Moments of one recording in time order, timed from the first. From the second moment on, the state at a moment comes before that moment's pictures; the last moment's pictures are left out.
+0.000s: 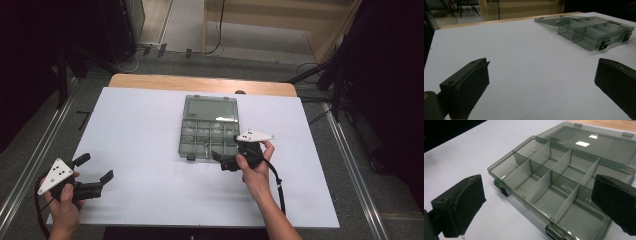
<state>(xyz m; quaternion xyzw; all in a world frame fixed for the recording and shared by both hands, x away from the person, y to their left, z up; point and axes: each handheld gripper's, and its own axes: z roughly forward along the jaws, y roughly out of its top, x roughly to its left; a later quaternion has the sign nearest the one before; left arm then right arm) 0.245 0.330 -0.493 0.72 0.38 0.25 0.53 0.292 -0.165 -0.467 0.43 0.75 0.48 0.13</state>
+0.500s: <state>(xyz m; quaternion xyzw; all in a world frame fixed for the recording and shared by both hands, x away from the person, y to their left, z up) 0.245 0.329 -0.493 0.72 0.37 0.25 0.53 0.270 -0.194 -0.467 0.44 0.74 0.49 0.15</state>
